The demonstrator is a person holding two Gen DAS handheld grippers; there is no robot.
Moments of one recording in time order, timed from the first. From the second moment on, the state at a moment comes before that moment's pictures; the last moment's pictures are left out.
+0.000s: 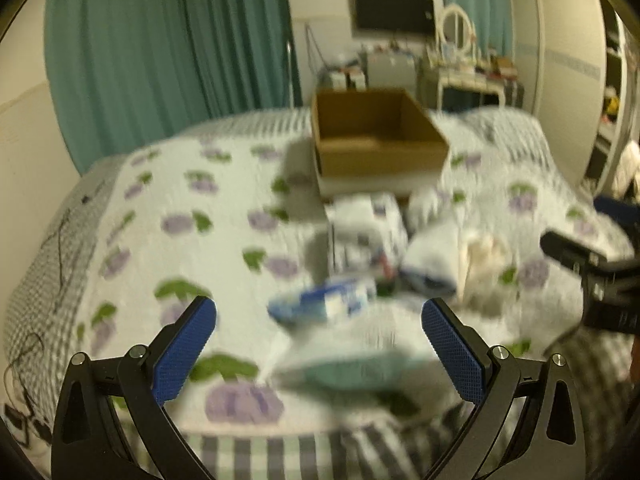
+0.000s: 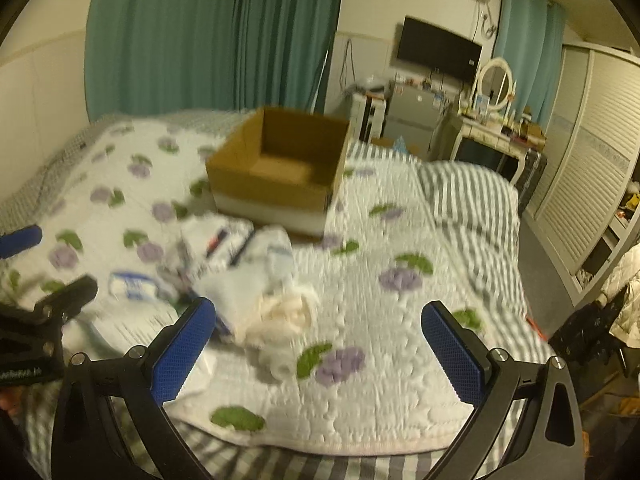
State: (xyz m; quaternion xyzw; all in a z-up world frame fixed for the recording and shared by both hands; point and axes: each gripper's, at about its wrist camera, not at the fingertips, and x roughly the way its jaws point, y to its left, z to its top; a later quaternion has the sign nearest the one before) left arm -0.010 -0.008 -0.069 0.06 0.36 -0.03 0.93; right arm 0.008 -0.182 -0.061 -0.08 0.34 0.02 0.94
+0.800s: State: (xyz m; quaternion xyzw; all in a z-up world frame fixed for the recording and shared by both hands) left arm -0.004 -0.039 -0.115 0.06 0.46 -0.11 0.88; right arm 0.016 -0.190 -0.084 -0.07 0.37 0.04 0.92
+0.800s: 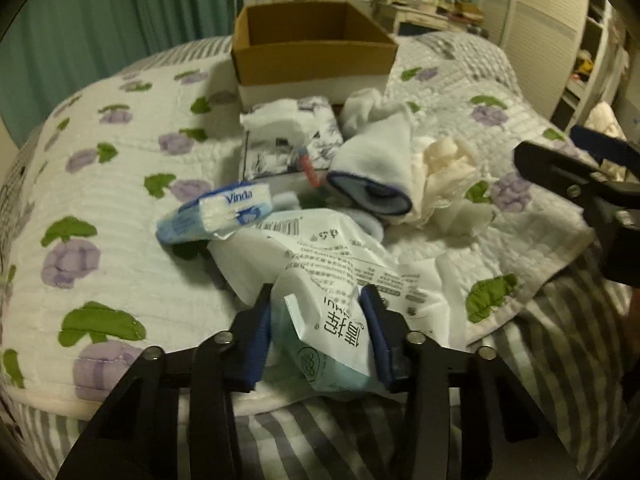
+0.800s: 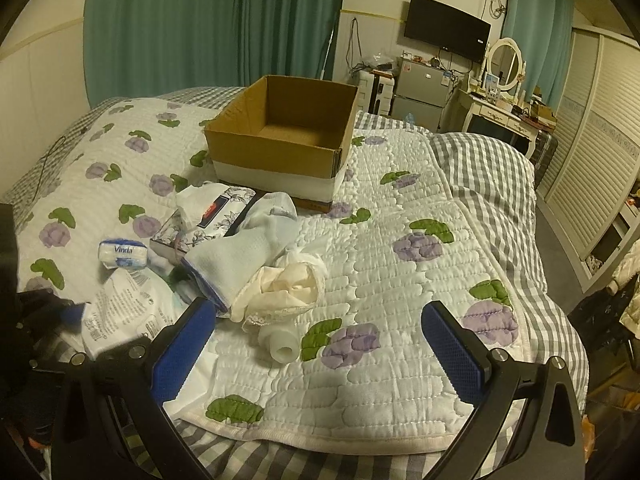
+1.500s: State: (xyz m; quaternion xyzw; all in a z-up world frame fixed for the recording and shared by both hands) left arm 0.032 0.019 -0.050 0.08 0.38 -0.02 0.92; right arm 0.080 -0.176 -0.121 -0.07 0.45 0.07 0.89
